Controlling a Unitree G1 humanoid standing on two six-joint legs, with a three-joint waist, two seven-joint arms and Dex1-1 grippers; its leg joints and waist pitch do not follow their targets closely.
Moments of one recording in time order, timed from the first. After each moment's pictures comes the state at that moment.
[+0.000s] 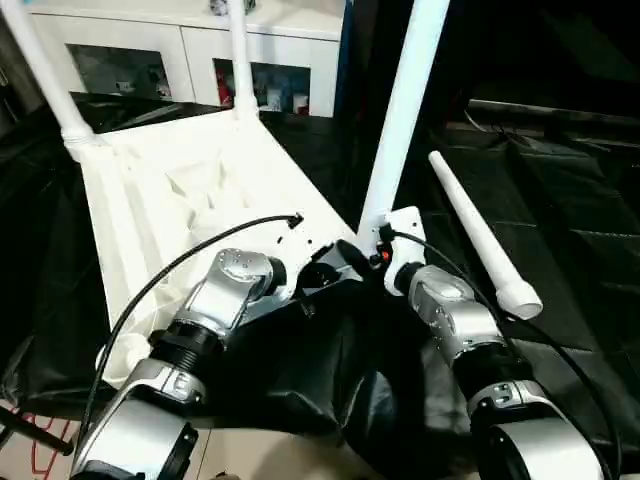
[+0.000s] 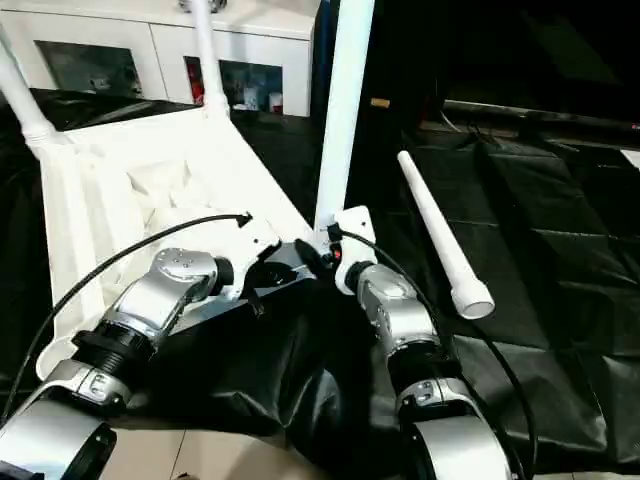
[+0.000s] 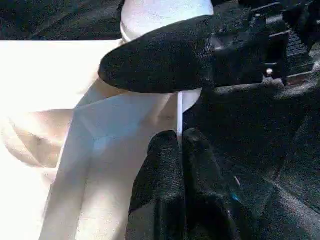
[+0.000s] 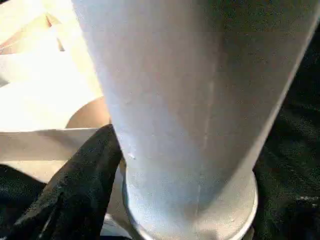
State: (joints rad) left arm -0.66 0.19 -0.26 0.60 0.08 0.33 -0.83; right arm -0.62 -0.02 -0.02 0.79 0.08 0.11 0.50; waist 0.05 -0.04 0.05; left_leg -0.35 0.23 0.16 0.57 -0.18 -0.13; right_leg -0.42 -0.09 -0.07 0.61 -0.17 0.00
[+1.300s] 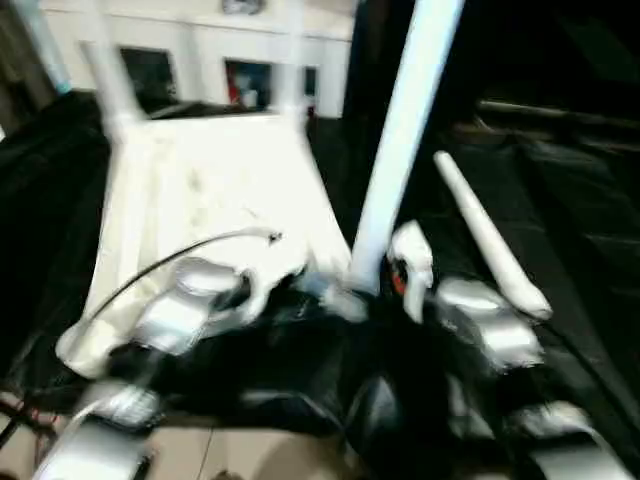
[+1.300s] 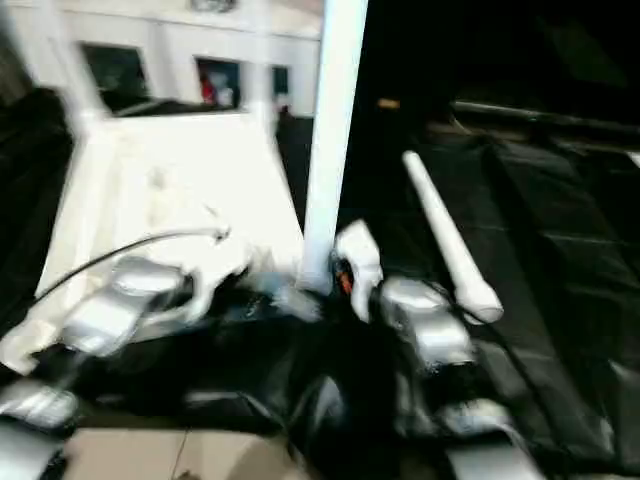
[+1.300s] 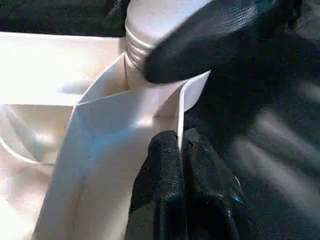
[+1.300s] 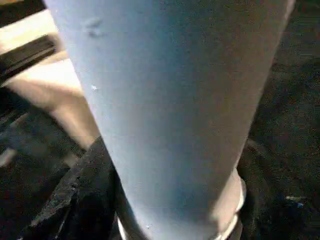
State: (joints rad) left arm -0.61 0.25 -0.26 0.53 0.06 0.31 -0.96; right arm -0.54 -0.10 0.03 0.67 0.10 0.15 0.70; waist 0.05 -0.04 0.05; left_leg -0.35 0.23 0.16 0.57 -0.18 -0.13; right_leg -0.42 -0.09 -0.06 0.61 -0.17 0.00
